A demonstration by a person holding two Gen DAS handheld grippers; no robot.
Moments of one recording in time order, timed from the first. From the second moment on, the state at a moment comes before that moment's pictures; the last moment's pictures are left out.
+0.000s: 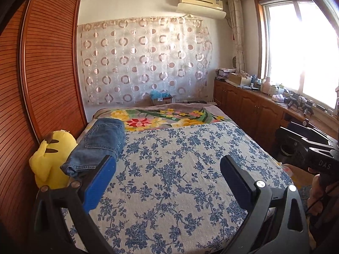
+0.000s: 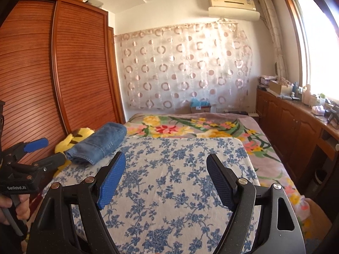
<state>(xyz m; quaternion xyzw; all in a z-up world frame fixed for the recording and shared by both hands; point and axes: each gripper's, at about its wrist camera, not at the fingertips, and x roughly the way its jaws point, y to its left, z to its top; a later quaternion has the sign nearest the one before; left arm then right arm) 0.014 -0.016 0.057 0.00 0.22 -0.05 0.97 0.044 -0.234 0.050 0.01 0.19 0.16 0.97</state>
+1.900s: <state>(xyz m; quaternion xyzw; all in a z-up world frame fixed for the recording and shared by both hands) 0.002 -0.005 0.047 -0.01 0.22 -0.03 0.97 0.033 -0.238 0.036 0.02 0.19 0.14 0.97</state>
